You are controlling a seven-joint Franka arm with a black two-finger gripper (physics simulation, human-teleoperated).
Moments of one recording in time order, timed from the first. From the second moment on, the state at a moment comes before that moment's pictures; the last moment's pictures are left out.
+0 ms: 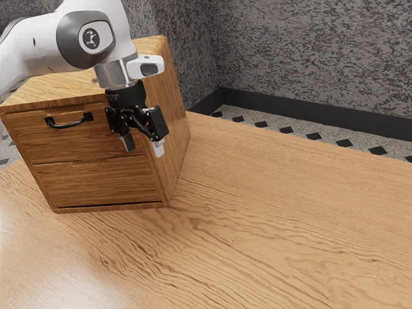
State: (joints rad) arm 0.07 0.22 0.16 -1.24 -0.12 1.36 0.16
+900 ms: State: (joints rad) arm 0.04 -0.09 0.24 -1.40 0.05 1.45 1.05
